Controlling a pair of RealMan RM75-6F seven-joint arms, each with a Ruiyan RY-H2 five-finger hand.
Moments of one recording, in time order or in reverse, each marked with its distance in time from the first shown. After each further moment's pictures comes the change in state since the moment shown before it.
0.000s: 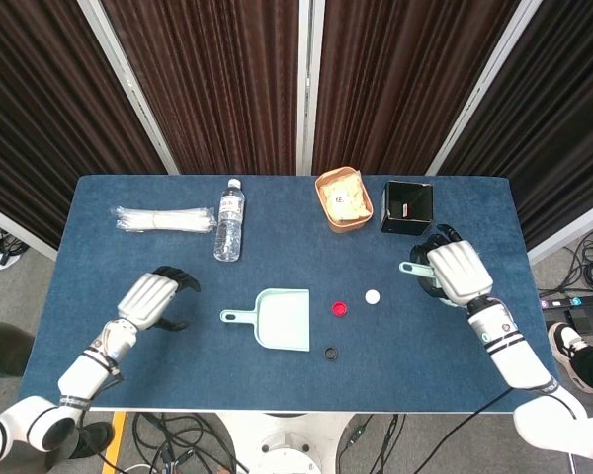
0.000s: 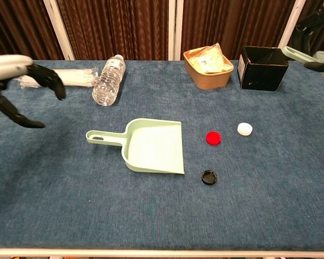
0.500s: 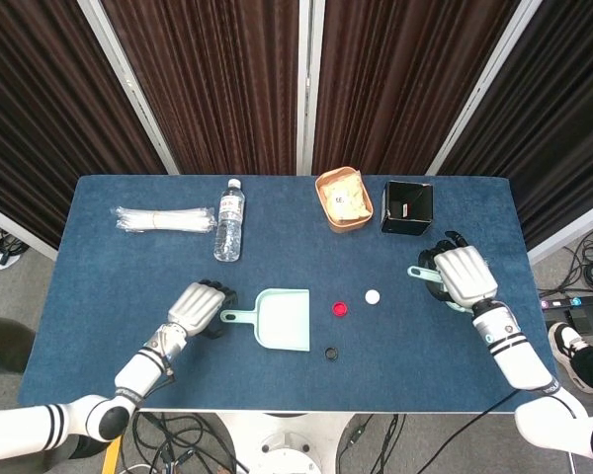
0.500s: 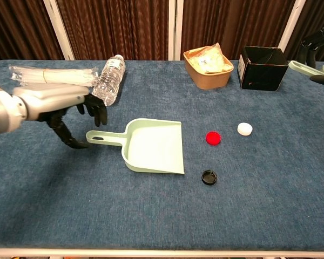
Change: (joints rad) left arm -0.136 -0.189 -0.009 -0.042 -0.354 -0.051 0.425; right arm -0.001 -0.031 -0.030 0.065 0.018 -0.010 0.016
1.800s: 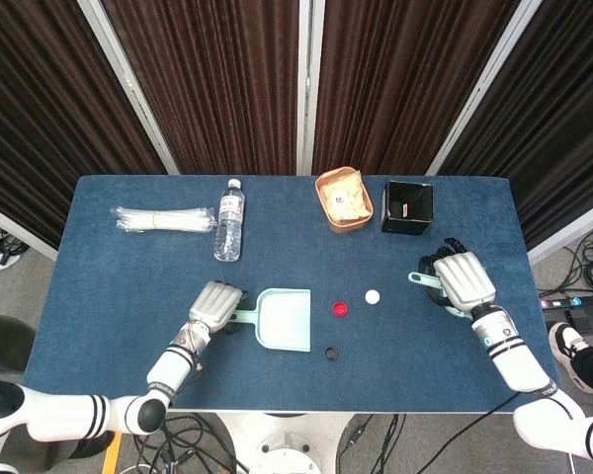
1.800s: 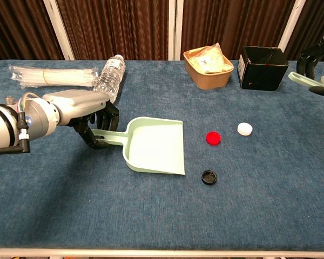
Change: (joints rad) left arm -0.130 -0.126 0.027 0.048 -0.252 0.107 0.142; right arm 0.001 -0.035 -0.033 0.048 -0.007 -0.009 0.033
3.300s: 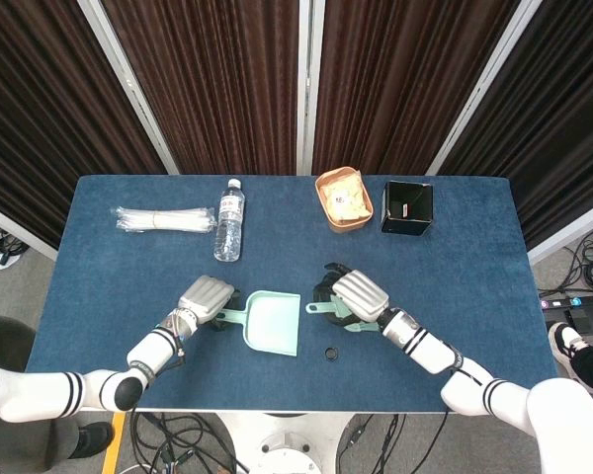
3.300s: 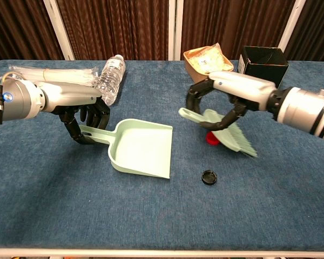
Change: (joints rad) left arm -0.117 0.182 0.069 -0.023 -0.021 -0.209 -0.129; right arm 0.231 -0.485 -0.111 0.529 -0.396 0.089 0.708
